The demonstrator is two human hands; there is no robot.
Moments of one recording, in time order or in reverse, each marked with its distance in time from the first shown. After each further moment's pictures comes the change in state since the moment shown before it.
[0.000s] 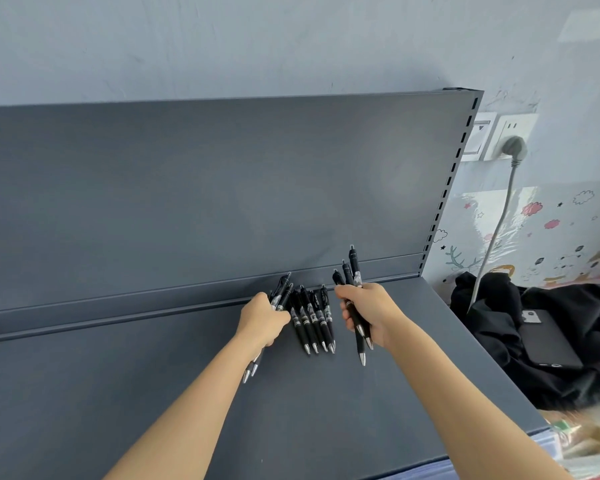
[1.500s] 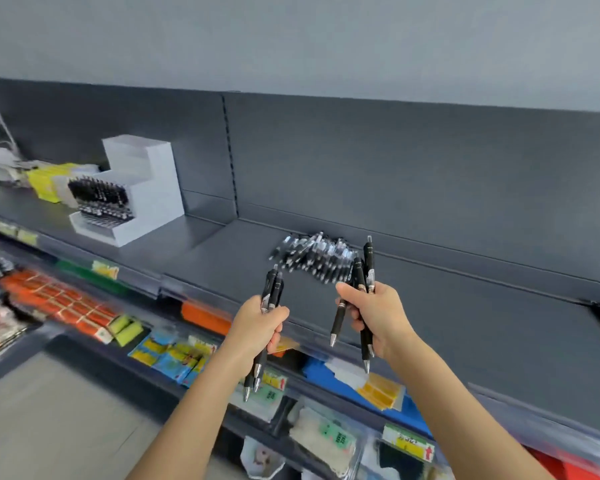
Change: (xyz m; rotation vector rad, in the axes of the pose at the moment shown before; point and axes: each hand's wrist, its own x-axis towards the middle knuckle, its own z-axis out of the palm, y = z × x) left_hand -0.332 -0.273 -0.380 -0.511 0.478 -0.125; right_hand -0.274 0.108 0.439 -0.104 -0.514 -0.156
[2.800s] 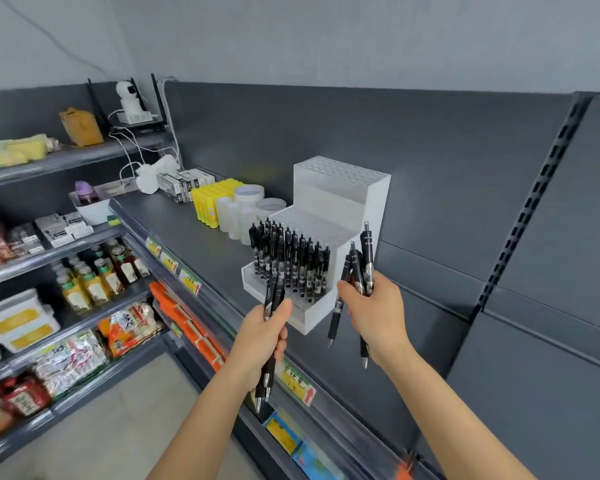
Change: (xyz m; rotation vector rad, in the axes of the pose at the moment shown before) left_hand 0.294 -0.019 -0.440 -0.190 0.323 -0.064; right_hand 0.262 0.008 0.517 -0.216 -0.209 -0.285
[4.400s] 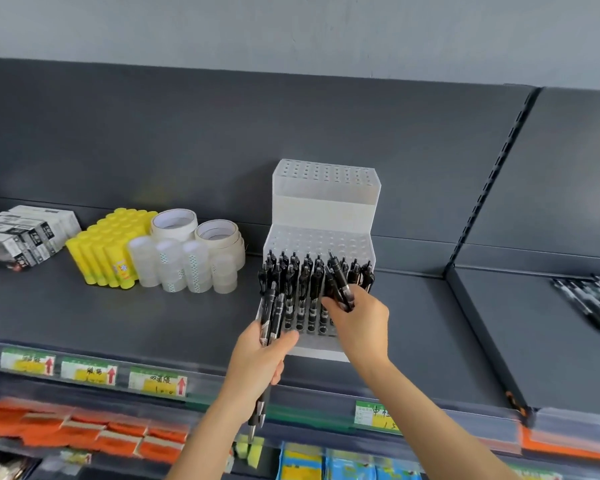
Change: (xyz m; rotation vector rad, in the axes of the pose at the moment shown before) left_hand 0.164 0.013 -0.119 0.157 -0.605 0.107; right_hand 0.053 0.024 0.168 -0.496 0.660 0.085
